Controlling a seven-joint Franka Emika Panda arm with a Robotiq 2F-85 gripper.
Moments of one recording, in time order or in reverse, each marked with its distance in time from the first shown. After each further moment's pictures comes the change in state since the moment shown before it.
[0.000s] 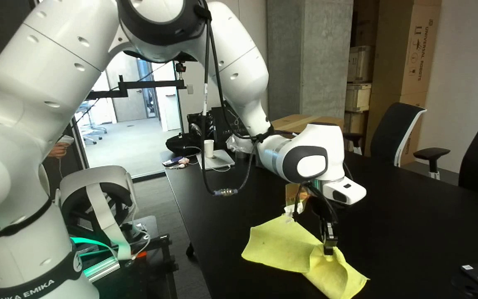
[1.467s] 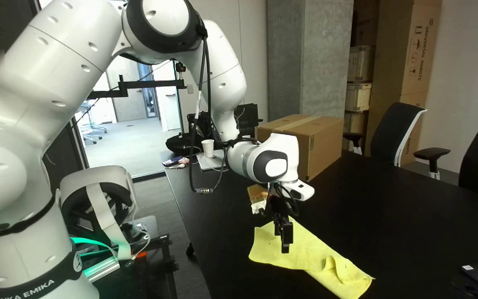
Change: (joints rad) arm 0.131 0.004 0.075 -0.116 -0.086 -0.014 -0.012
